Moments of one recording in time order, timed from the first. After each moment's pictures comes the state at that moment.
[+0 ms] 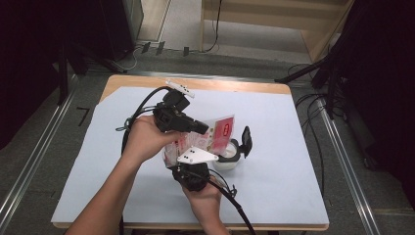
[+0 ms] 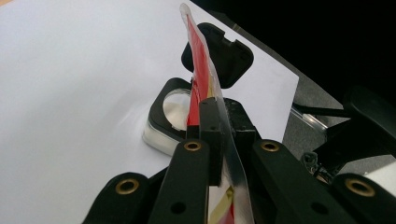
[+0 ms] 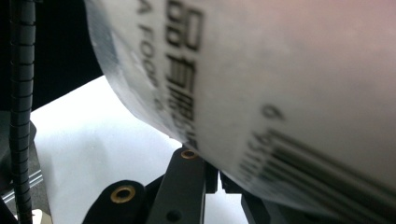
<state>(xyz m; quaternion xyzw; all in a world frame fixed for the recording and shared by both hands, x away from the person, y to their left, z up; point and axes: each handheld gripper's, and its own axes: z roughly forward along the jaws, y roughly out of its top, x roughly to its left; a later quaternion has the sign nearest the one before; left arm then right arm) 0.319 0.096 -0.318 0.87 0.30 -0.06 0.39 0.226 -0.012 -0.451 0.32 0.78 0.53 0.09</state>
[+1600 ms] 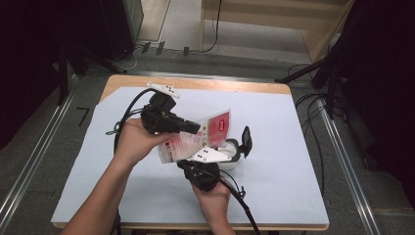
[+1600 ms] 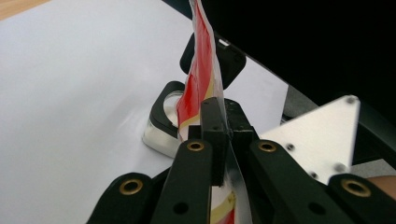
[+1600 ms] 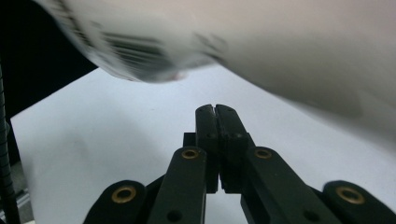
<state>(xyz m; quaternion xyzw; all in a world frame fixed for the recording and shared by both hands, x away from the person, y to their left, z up) 0.313 0.124 -0.319 0.85 0.29 -0.07 0.44 0.233 -0.040 -0.466 0.36 0.76 0.53 0.08</state>
